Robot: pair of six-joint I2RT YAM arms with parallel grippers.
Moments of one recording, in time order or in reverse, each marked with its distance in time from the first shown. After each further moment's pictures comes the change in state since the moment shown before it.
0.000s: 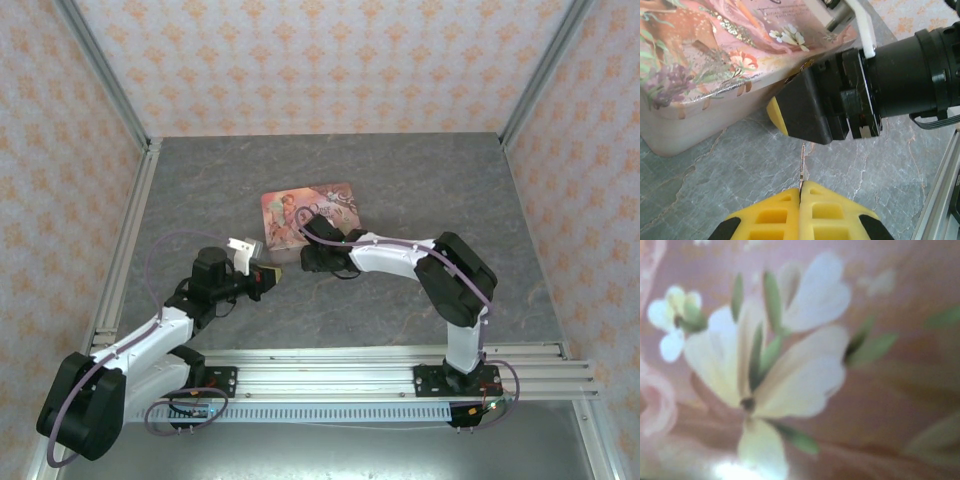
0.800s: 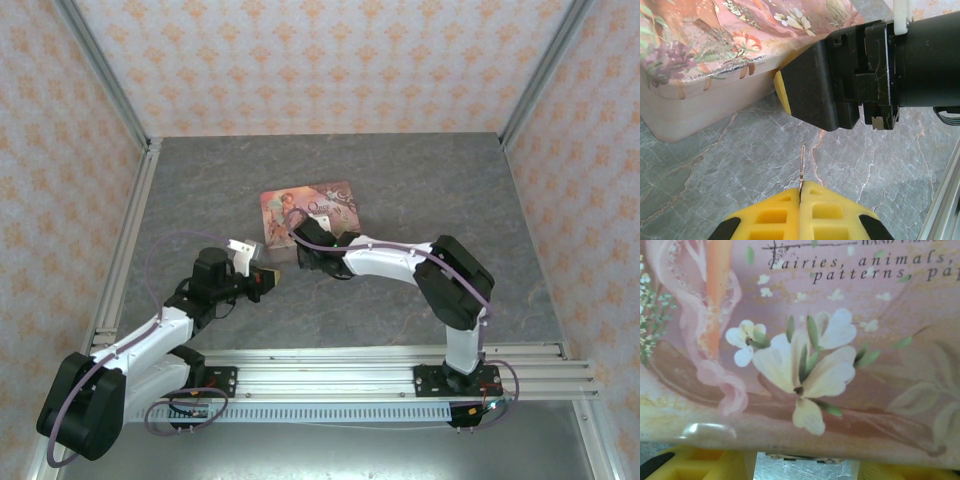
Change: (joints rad) left arm 0.000 -0.001 0.001 -0.033 -0.015 0.016; right arm 0.061 0.004 0.056 -0.038 0.199 -0.013
